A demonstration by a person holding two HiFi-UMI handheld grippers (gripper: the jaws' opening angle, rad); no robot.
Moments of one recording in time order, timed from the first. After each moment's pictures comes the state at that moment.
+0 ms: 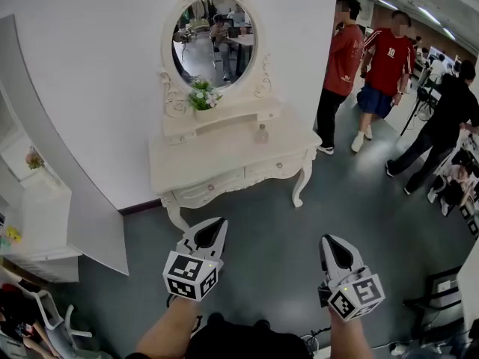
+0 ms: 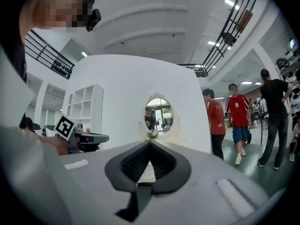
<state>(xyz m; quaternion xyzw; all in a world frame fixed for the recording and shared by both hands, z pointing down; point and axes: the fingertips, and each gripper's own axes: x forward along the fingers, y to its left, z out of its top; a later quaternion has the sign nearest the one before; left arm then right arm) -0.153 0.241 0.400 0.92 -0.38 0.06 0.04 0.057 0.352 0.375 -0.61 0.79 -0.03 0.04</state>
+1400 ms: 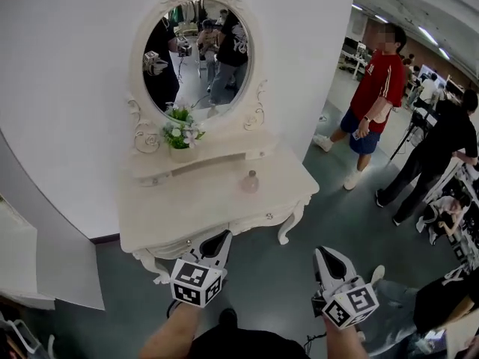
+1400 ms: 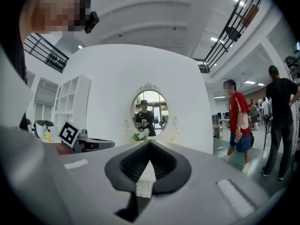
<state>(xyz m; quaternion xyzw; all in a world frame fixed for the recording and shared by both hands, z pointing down) -0.055 -0.021 0.424 0.94 -0.34 0.05 0.08 0.125 0.095 0.366 -0.62 0.78 -0.04 0.02</state>
